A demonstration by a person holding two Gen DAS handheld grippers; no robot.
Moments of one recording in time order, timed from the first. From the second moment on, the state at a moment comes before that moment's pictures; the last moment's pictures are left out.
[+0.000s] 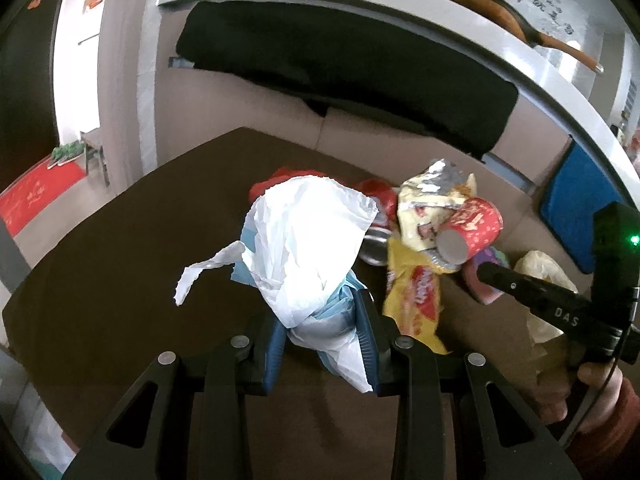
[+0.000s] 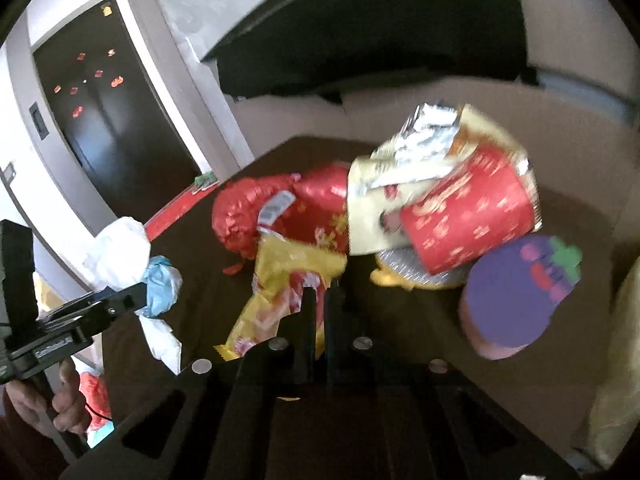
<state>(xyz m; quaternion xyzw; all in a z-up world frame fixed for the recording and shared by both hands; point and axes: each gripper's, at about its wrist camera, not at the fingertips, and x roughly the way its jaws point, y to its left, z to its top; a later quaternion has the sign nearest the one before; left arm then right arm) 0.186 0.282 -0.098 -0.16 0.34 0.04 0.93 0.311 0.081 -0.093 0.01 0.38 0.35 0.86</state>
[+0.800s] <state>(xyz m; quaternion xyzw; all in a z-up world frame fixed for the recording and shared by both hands) 0.157 0.330 -0.104 -0.19 0.32 0.09 0.92 0.317 0.160 -0.144 -0.03 0.46 0.31 0.83</state>
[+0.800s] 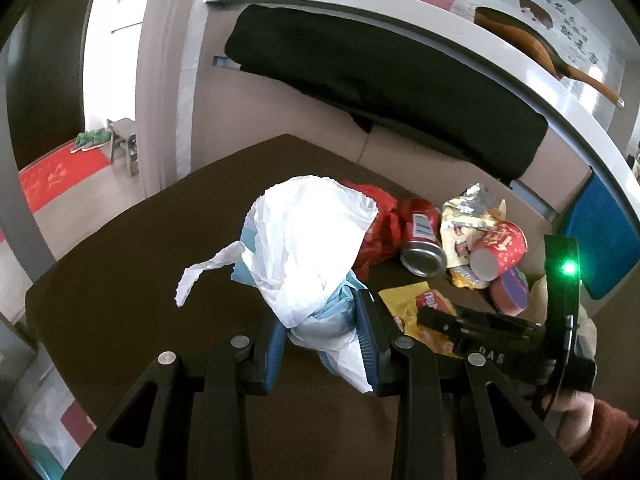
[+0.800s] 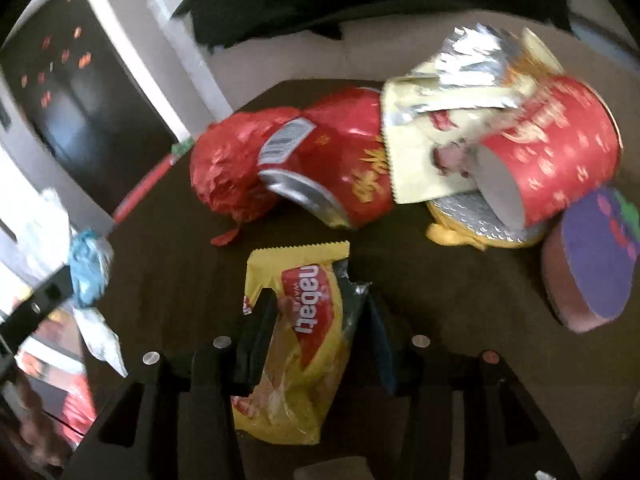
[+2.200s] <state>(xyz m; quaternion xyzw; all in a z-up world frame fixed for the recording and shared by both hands) 0.133 0.353 -0.101 -0.22 0.31 0.11 0.92 0.247 0.172 -0.144 -0.11 0.42 0.39 0.81</state>
